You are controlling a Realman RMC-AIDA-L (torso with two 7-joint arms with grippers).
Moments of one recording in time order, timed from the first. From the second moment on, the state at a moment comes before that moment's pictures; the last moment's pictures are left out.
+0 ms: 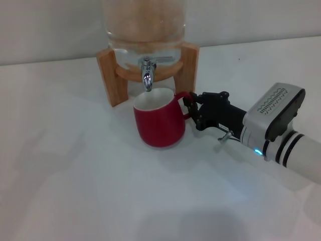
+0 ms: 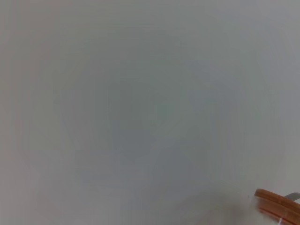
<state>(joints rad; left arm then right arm) -0.21 -2.03 0.36 0.58 -1.68 -1.64 1.66 0.68 2.03 -0.12 0.24 1.42 1.00 -2.93</state>
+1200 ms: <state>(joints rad) -0.21 -2.03 0.36 0.58 -1.68 -1.64 1.66 0.69 2.03 -0.08 0.26 1.42 0.98 -2.93</state>
